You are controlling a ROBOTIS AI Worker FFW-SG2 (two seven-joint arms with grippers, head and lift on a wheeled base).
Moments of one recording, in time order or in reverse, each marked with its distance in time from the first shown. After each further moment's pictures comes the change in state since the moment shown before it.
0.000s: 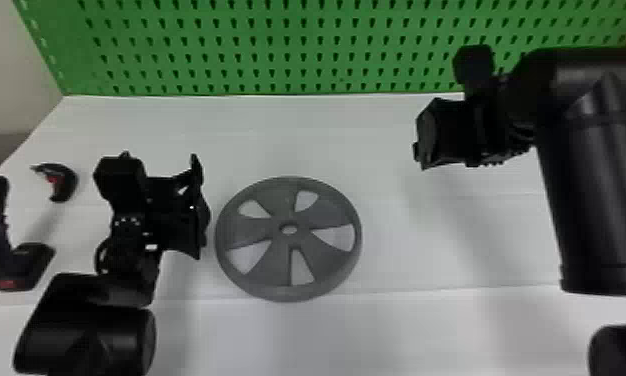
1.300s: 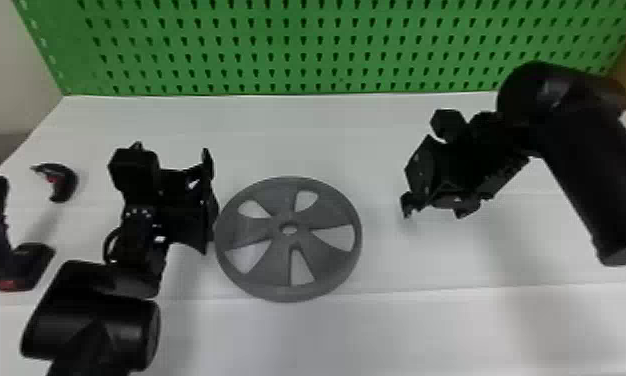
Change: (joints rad) left arm -0.035 0.031 -0.050 0.018 -0.008 0.000 0.000; right arm -0.195 -0.117 0.217 0.537 -0.433 0.034 0.000
